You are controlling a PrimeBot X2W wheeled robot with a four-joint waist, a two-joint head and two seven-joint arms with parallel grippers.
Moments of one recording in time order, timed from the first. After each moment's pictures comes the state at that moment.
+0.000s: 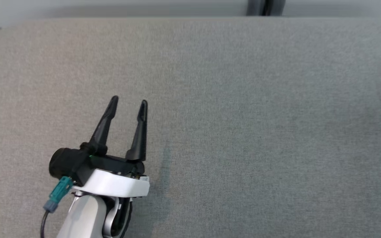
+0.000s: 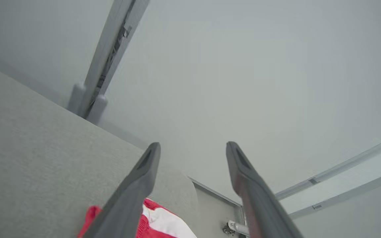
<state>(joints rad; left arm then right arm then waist) -0.24 0.05 -0.25 0.05 -0.32 -0.02 -0.26 -0.60 -0.92 0.13 0.34 0.21 0.13 0.15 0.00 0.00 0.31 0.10</state>
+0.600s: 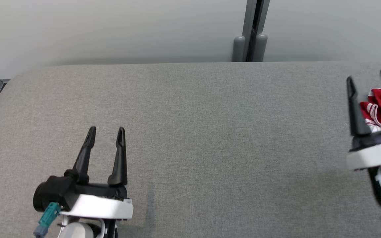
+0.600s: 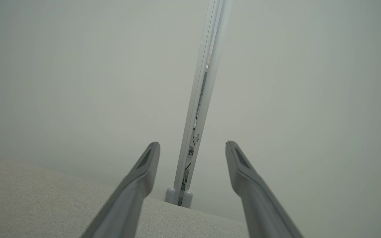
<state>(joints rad) -0.08 0.05 -0.14 0.03 -0.28 0.00 -0.26 -0.34 -0.26 0.01 0.14 0.10 0.13 -0.22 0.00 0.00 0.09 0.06</state>
